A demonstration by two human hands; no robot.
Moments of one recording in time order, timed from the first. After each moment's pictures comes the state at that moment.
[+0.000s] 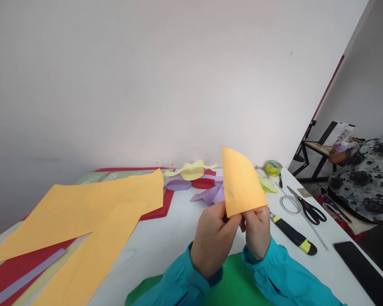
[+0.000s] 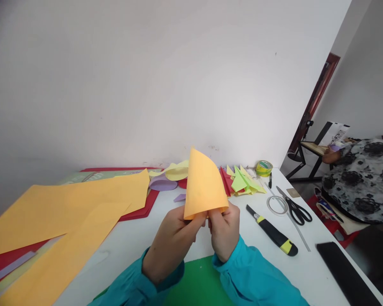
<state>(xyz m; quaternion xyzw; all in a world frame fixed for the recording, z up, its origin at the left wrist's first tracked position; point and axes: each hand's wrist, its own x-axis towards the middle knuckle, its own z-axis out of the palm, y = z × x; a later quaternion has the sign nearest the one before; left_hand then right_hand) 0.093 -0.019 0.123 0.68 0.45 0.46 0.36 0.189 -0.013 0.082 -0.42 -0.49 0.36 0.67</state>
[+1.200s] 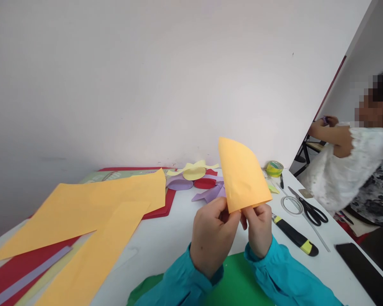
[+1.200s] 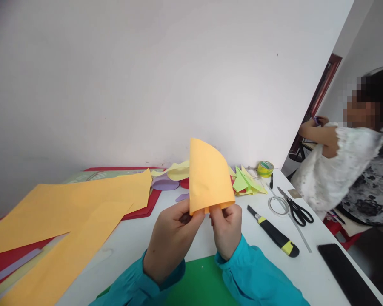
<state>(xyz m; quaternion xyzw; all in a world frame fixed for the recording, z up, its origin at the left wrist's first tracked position) 0.092 -0.018 0.115 0.66 0.47 0.52 0.27 0.191 -0.015 0.082 -0.46 -0.49 0.33 0.67</state>
